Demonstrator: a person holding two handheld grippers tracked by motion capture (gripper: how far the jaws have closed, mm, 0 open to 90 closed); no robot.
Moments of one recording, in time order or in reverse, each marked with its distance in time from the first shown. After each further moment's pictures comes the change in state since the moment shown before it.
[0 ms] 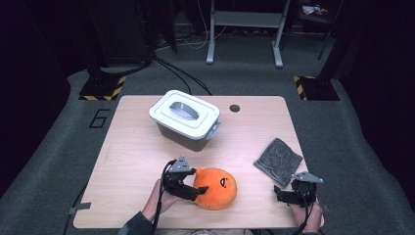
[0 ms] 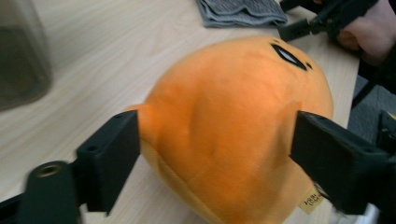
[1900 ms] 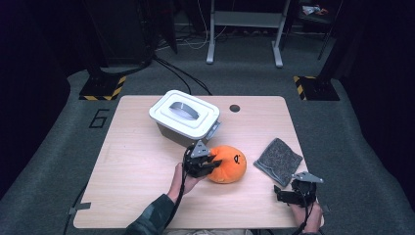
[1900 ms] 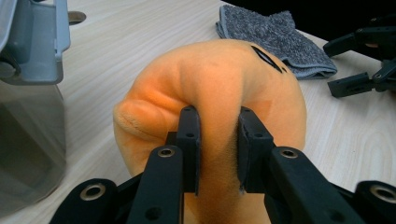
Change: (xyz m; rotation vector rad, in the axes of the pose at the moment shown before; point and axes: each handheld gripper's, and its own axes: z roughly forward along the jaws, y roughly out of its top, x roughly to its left) left arm 0.021 0.043 0.057 -0.116 0.082 0.021; right arm 0.000 0.000 0.000 0.000 -0.002 0.003
